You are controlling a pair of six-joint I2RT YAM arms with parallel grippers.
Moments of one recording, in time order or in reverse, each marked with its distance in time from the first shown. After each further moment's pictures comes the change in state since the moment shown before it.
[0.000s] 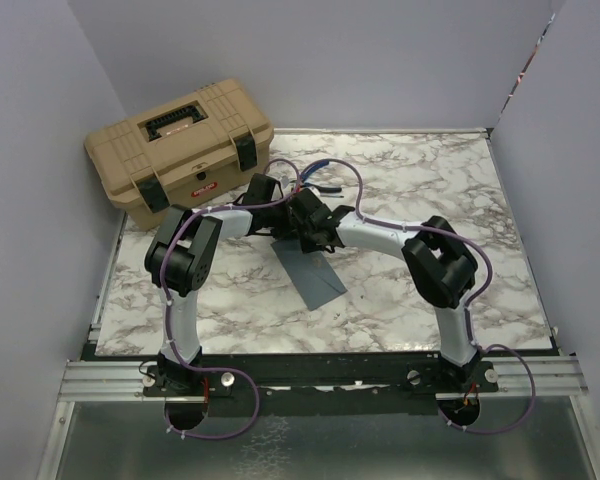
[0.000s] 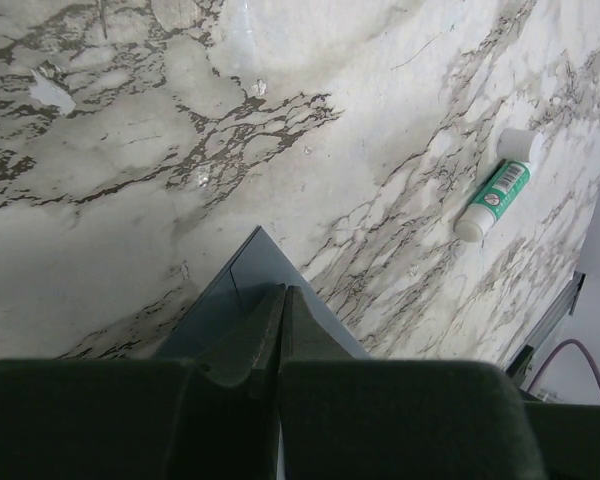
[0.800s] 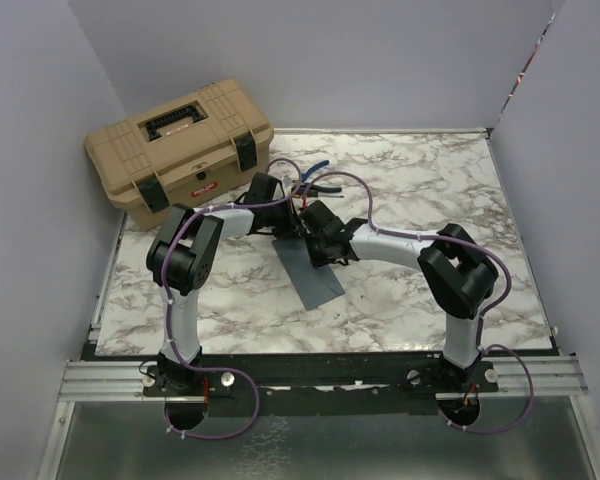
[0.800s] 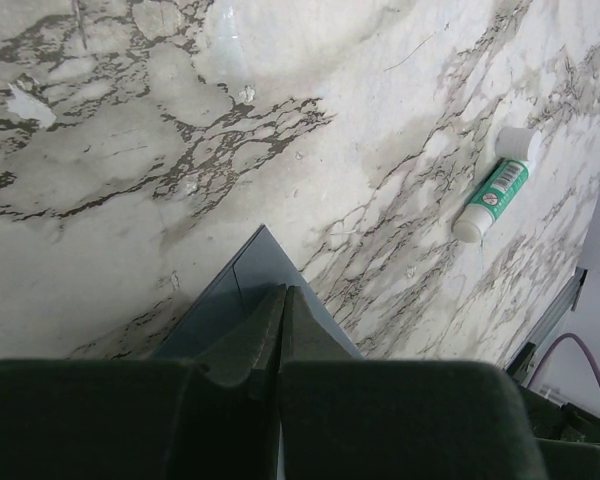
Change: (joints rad) left arm -0.003 0.013 0.015 -0.005 0.005 0.008; right arm 0.008 -0.104 -0.186 0.059 -0.091 -0.052
